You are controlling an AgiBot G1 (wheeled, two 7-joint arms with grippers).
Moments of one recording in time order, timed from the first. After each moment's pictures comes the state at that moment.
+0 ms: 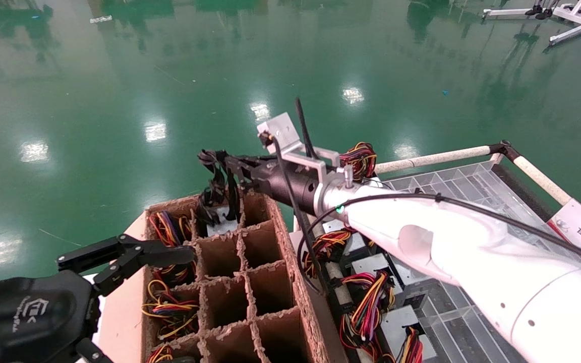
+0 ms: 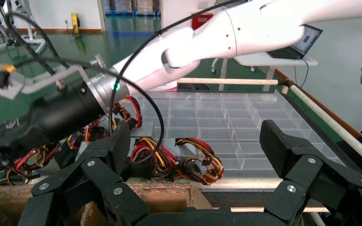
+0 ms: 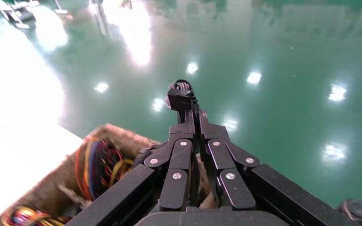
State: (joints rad) left arm -1.09 0.57 0.38 -1.25 0.65 1.45 -0.13; right arm 1.65 -1.36 -1.29 0.48 -0.36 -0.55 -0.08
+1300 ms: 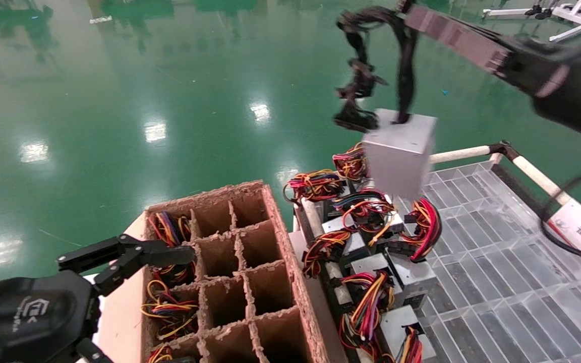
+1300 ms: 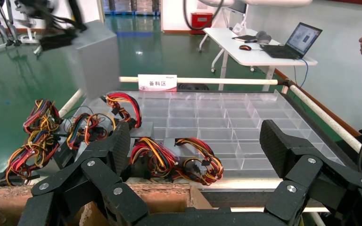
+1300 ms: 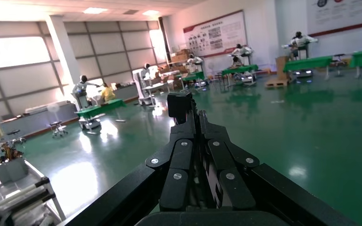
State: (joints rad) left arm -1.09 0.57 0.38 -1.25 0.65 1.45 -0.13; right arm 1.78 -0.83 -1.11 0.28 -0.10 -1.44 0.01
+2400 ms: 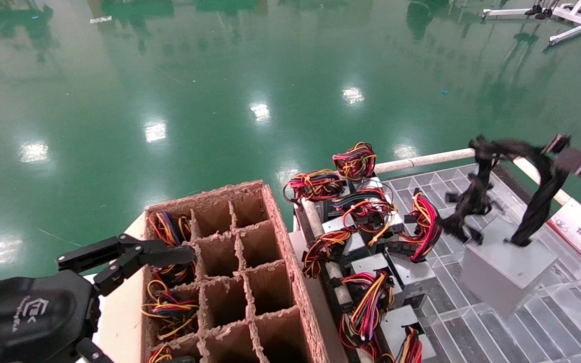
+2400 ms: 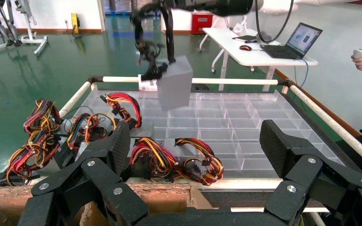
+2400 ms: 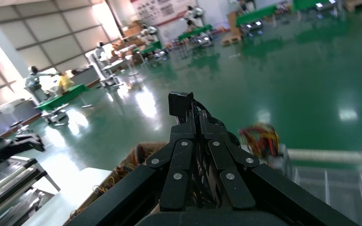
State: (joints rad) left arm -1.09 0.57 0.38 -1.25 0.65 1.45 -0.13; right arm 1.26 -0.23 -1.11 0.81 0.23 -1.35 -0.06
